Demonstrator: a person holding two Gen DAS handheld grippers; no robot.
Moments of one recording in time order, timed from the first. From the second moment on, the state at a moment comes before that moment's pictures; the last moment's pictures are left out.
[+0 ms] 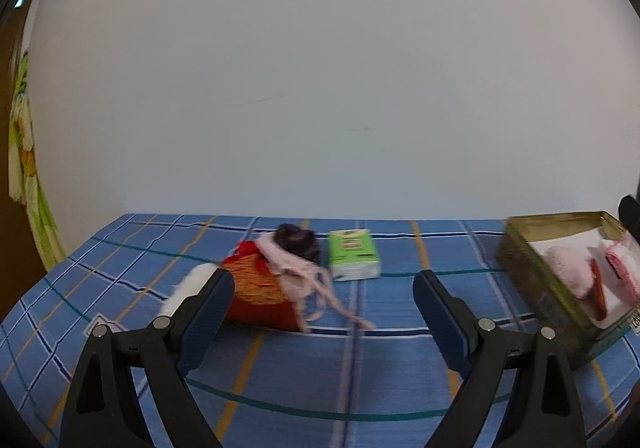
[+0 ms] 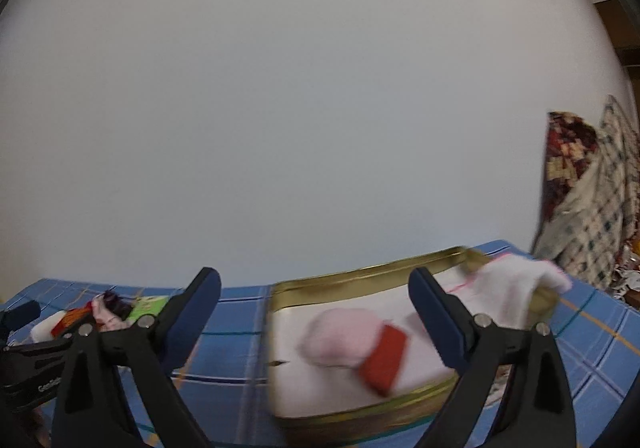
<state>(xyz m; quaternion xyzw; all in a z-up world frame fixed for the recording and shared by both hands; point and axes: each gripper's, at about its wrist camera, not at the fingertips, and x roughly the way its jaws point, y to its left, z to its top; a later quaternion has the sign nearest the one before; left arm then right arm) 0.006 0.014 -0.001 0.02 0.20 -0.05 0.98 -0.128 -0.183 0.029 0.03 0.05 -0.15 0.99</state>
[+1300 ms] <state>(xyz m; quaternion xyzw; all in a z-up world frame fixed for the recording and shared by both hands) 0.119 0.097 0.015 0.07 0.25 -0.07 0.96 0.098 -0.085 -0.024 0.06 0.38 0.04 0.92</state>
